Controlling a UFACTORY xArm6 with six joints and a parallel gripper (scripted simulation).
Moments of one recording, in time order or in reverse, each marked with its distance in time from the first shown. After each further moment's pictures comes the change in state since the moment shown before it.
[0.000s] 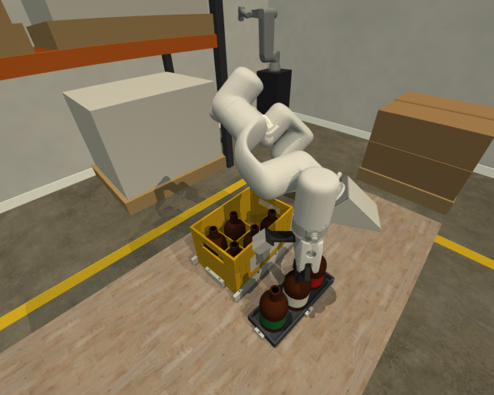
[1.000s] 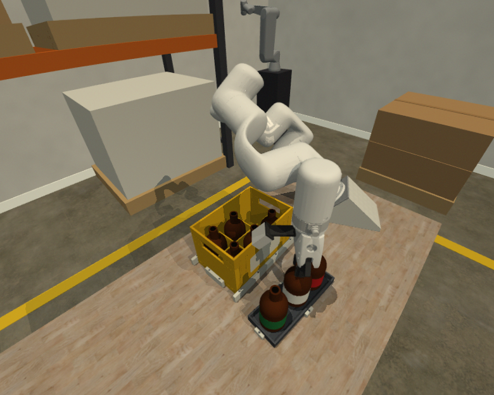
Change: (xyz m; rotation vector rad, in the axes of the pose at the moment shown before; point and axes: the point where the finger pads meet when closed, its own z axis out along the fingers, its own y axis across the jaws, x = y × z) arm 0.001 0.000 -0.019 0.000 0.000 0.000
